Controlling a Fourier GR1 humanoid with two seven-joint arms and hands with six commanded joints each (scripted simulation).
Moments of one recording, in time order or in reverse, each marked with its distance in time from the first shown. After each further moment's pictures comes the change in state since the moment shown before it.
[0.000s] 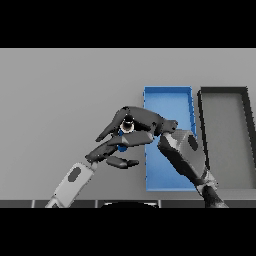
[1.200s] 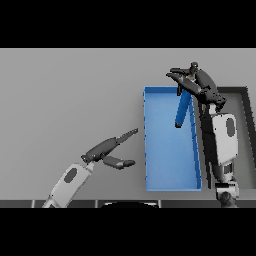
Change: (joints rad) left arm 0.014 0.038 0.009 -0.036 -0.016 0.005 0.011; right arm 0.105 -0.207 -0.337 0.465 0.332 -0.146 0.035
